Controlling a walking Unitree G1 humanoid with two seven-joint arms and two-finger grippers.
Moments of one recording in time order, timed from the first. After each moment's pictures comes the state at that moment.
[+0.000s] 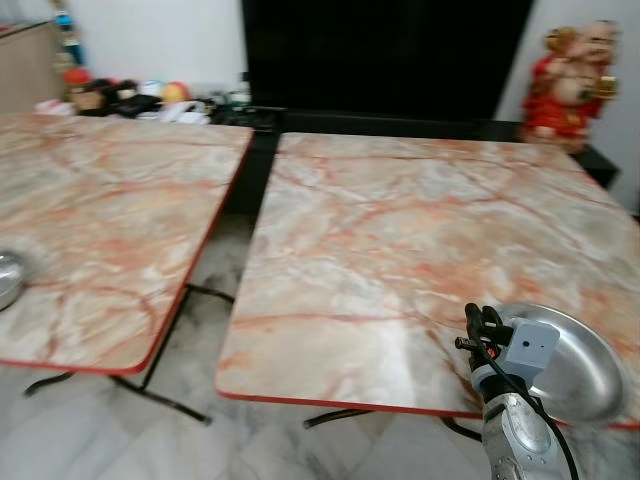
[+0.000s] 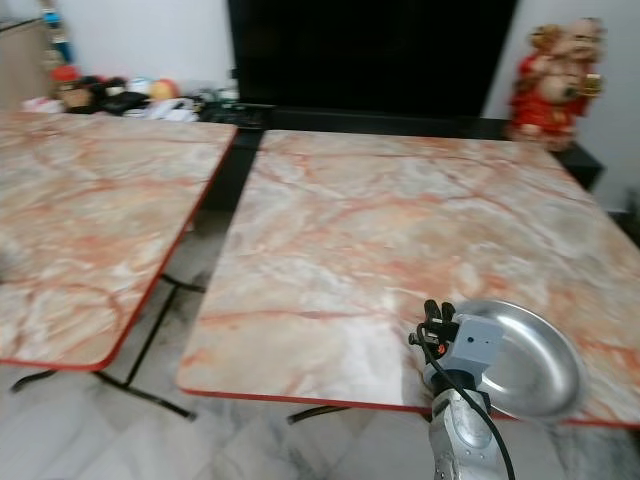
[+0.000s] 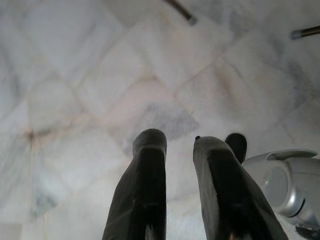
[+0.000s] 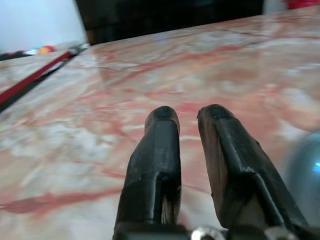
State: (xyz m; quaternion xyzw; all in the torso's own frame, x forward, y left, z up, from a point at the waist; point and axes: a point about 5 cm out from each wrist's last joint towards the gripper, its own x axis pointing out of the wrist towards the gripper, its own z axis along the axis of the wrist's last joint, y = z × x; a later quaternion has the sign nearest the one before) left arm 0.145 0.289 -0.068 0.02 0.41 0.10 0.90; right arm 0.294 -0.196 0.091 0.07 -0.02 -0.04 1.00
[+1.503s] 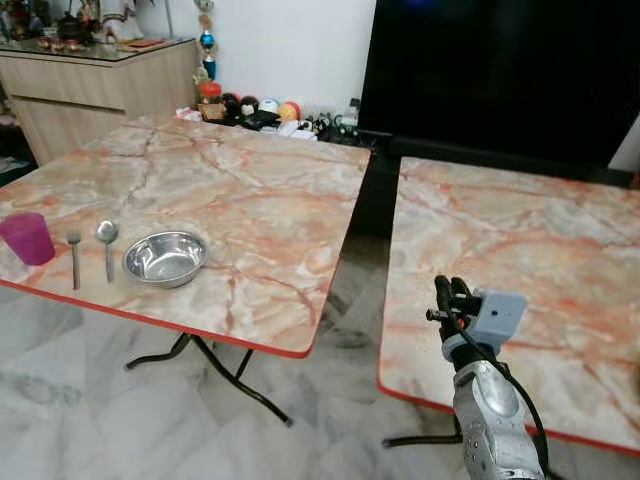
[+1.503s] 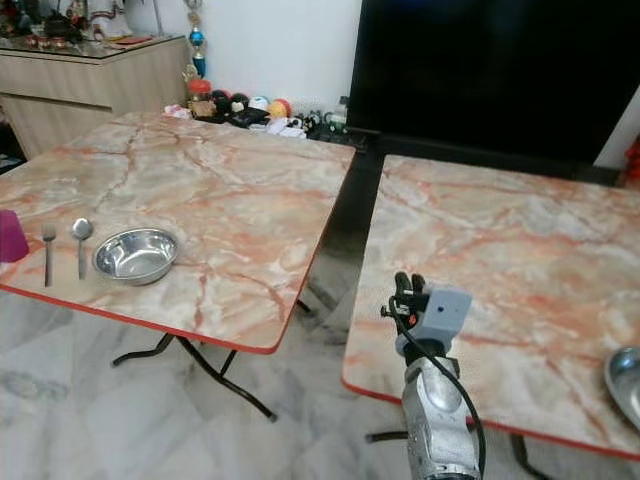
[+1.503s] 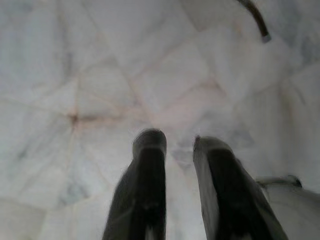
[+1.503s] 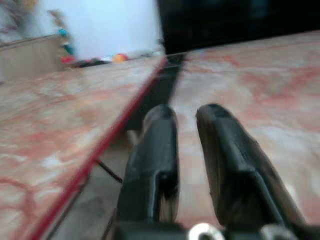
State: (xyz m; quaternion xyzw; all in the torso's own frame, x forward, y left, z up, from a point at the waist) left arm 0.148 0.271 -0.075 -0.03 0.41 0.13 0.90; right arm 0.318 -0.177 0.104 0.09 -0.03 -0.02 1.00
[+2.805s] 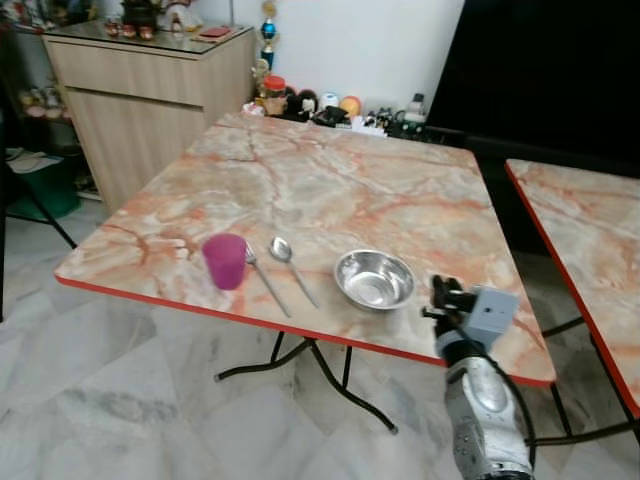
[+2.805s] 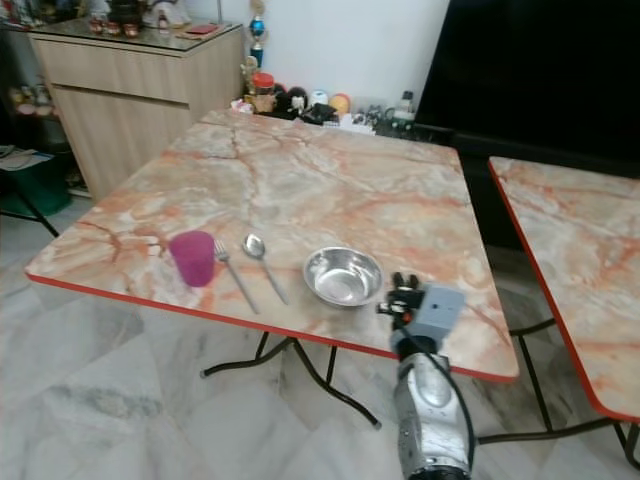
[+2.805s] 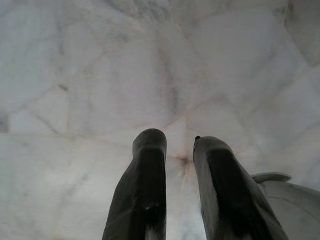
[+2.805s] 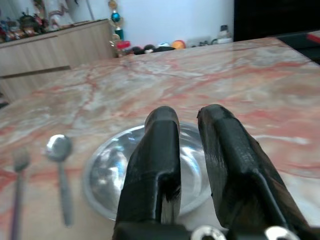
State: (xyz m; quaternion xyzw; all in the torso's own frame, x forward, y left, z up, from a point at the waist) left arm 0.142 0.282 -0.072 -0.02 0.40 0.15 0.90; right arm 0.329 -0.150 0.111 0.11 -0.04 0.01 0.99
